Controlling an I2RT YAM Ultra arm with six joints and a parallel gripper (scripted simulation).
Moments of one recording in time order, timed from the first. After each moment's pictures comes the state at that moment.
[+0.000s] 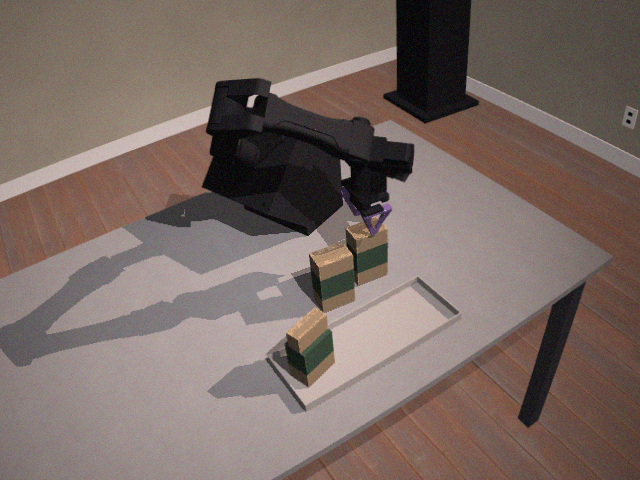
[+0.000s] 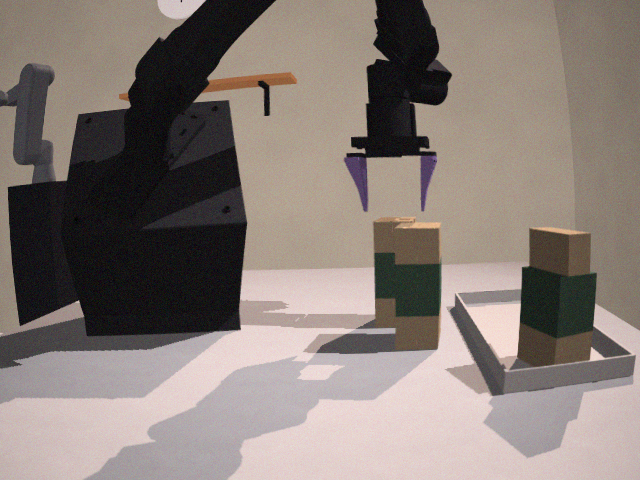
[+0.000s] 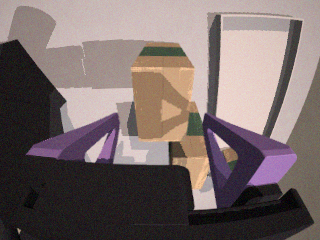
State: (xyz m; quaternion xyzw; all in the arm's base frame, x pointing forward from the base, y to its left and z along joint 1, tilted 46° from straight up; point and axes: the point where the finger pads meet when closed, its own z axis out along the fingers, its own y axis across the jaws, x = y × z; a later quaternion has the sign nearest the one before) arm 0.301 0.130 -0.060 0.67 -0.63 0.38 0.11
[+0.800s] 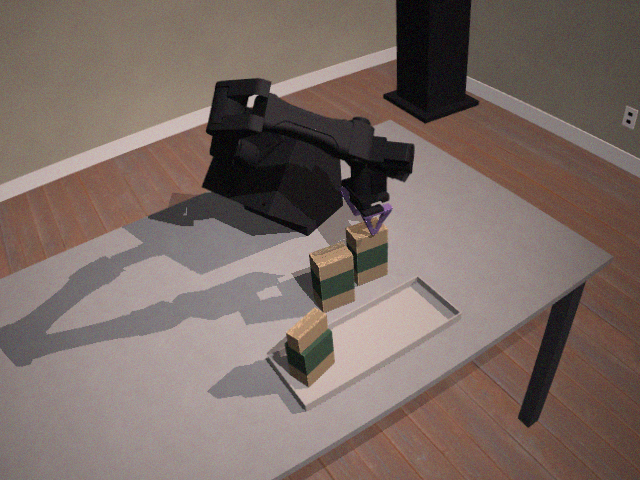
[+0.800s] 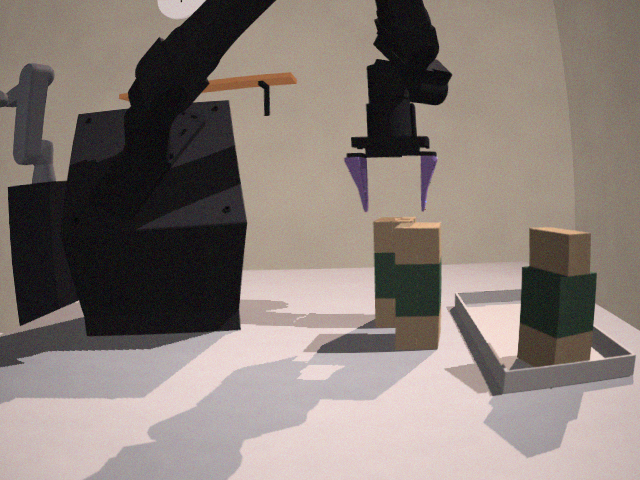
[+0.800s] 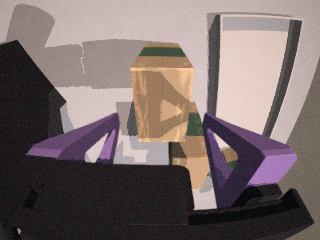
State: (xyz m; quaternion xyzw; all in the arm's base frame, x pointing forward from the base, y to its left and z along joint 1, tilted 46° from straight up) arm 0.301 0.131 -0.060 0.67 -0.63 0.38 0.11
